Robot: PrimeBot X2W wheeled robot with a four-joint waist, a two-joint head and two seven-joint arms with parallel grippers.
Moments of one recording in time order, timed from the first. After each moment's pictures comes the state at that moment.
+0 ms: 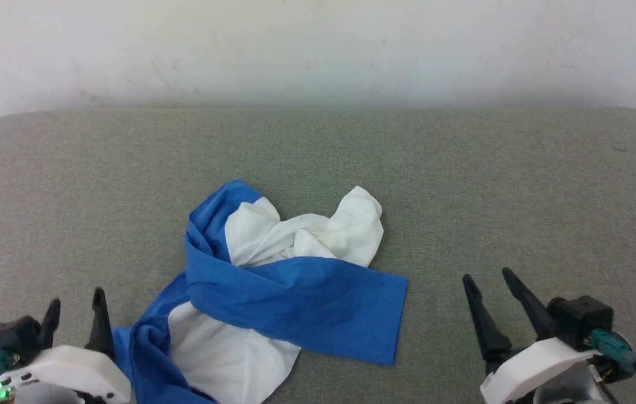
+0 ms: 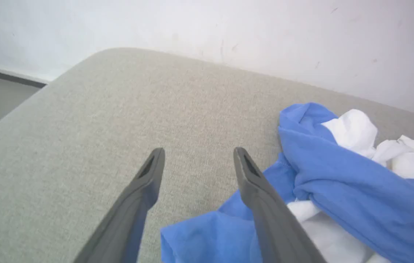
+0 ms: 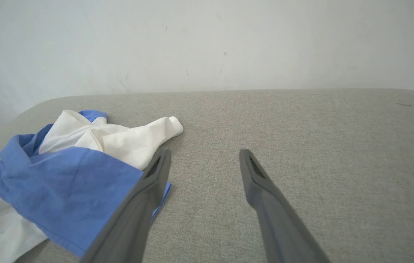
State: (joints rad) left arm 0.11 0.42 -0.08 -0.03 -0.57 0.29 0.03; right arm 0.06 -0.05 0.08 0.02 0.21 0.13 -0.03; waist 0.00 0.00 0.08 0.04
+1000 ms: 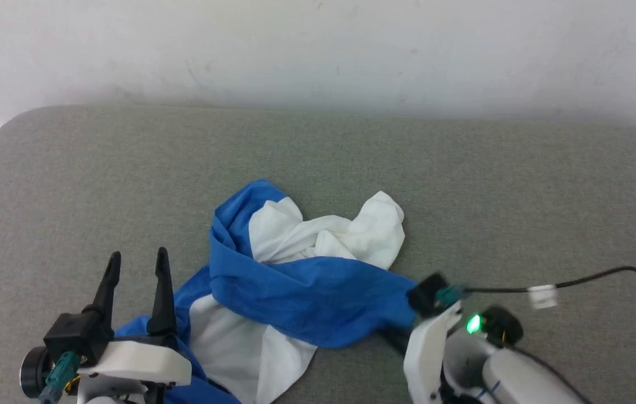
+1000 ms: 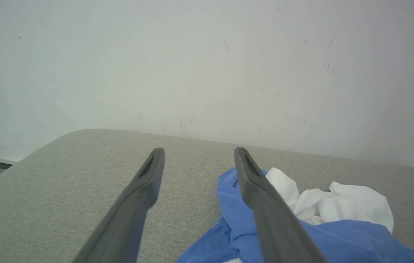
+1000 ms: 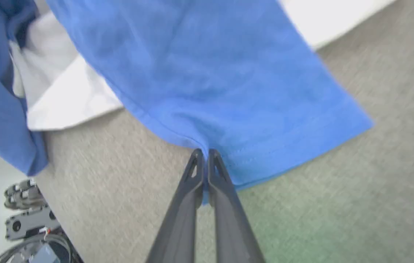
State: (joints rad) left arm 0.01 0.26 -0.15 0.01 -0.37 0.16 -0.26; right arm -0.30 -0.21 0.66 0.42 0.49 0.13 0.39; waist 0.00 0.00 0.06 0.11
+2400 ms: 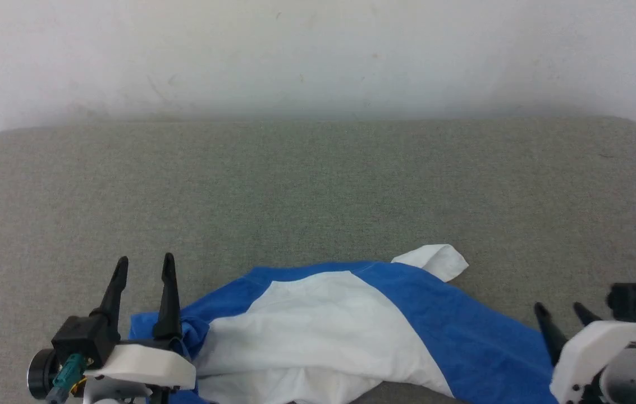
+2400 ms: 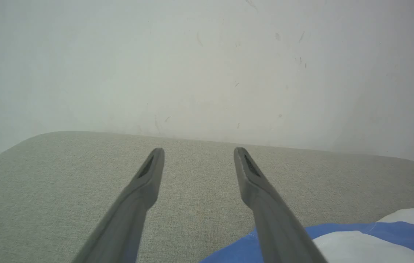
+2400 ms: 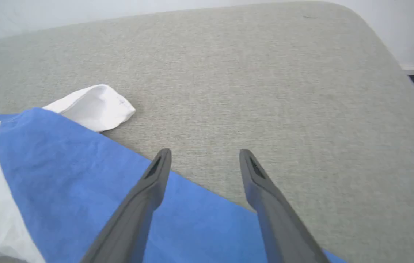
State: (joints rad) left arm 0.02 0.21 -0.11 0.05 -0.31 0.10 -0.26; right arm 0.07 -0.10 -0.18 0.00 0.22 0.13 0.40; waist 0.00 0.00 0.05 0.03
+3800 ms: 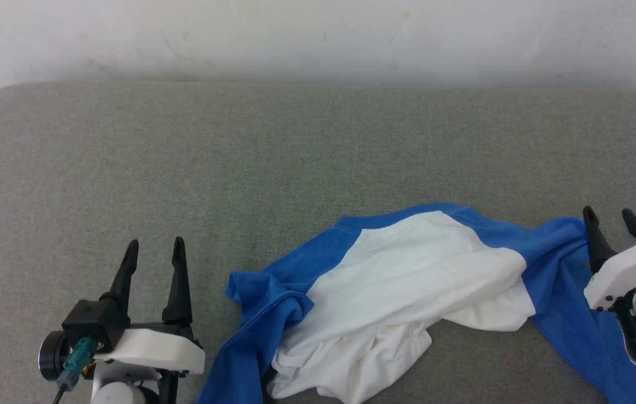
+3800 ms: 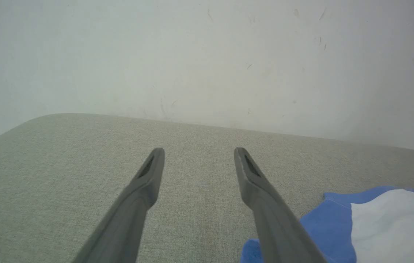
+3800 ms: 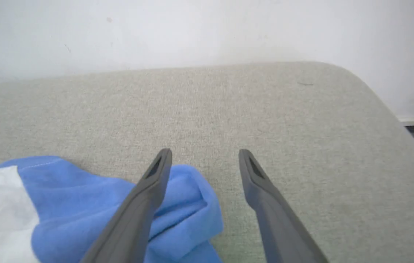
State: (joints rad) left arm -0.04 0.14 -0.07 0.09 -0.25 0.04 -0.26; right arm -0.37 -0.27 -0.08 0.64 0.30 0.13 -0.04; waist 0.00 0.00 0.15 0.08
